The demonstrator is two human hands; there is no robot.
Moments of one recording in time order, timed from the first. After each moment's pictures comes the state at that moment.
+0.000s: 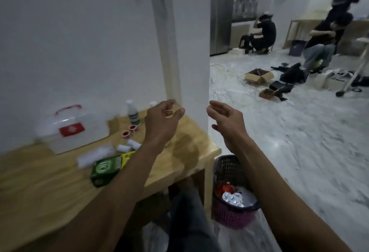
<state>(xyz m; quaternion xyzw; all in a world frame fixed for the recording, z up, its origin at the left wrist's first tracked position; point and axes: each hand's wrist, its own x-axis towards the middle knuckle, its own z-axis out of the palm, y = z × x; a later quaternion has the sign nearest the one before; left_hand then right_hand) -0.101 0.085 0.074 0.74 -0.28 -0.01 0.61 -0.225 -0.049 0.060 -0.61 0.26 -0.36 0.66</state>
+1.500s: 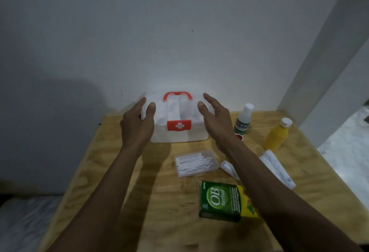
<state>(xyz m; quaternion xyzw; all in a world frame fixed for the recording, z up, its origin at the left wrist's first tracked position) 0.172 0.329 0.023 0.81 -0.01 0.11 0.57 0.119 0.137 0.030 -0.77 0.16 -0.19 0.58</state>
